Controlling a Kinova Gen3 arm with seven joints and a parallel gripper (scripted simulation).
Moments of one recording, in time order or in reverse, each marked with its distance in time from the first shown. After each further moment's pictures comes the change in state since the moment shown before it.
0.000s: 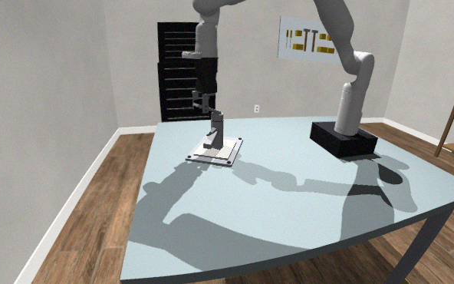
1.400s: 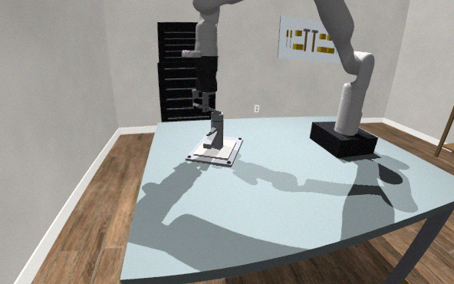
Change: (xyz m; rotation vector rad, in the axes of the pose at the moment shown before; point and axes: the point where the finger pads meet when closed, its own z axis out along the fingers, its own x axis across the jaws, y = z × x) arm 0.000 0.000 -0.004 0.000 0.000 0.000
